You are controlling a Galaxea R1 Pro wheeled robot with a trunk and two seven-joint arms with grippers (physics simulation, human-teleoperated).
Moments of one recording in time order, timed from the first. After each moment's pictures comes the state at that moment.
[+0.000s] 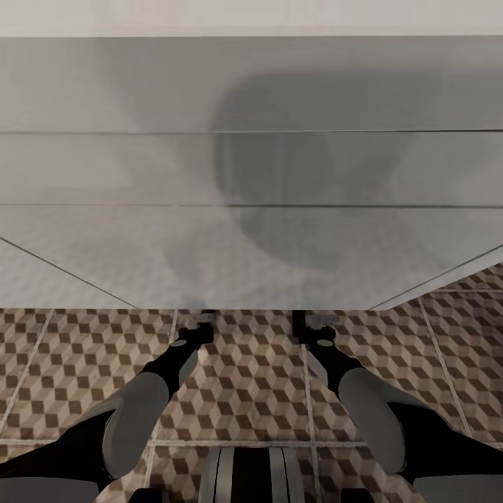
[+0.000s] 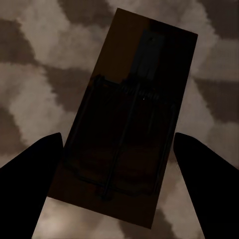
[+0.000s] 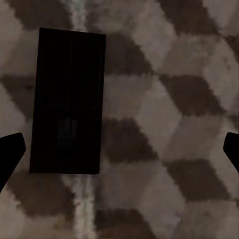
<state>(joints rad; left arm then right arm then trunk) -0.97 -0.16 0.37 -0.23 -0.32 -0.04 0.06 -1.01 0.13 -0.19 -0.14 0.23 -0.07 -0.24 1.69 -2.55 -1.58</state>
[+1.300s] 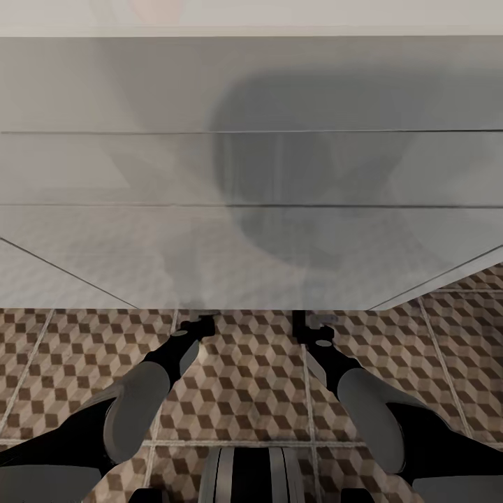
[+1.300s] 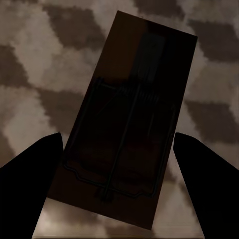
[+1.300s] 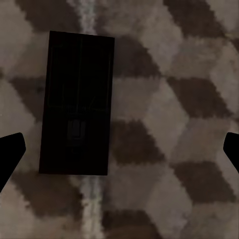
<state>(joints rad) -1.02 -0.16 0.37 -0.21 -0.31 0.01 0.05 -1.00 0.13 -0.18 -0.14 0.23 -0.08 -0.23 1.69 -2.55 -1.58</state>
